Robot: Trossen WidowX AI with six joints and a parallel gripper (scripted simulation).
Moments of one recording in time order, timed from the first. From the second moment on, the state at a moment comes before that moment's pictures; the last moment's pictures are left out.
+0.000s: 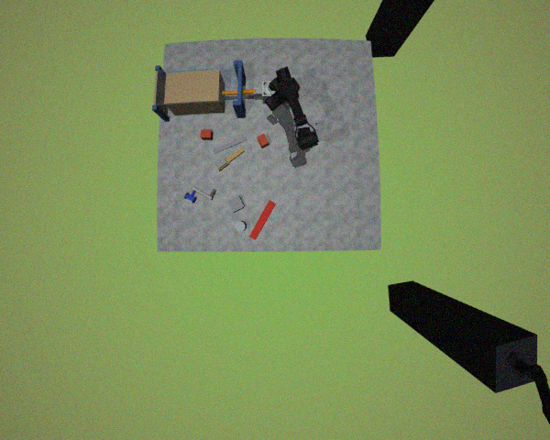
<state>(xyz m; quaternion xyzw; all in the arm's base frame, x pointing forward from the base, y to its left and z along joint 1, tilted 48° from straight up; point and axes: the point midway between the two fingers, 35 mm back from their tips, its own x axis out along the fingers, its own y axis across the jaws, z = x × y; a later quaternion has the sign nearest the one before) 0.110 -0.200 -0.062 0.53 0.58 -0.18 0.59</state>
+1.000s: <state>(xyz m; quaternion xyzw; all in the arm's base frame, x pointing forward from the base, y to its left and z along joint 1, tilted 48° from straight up) 0.105 -0.201 -0.063 0.53 0.58 -0.18 0.59</state>
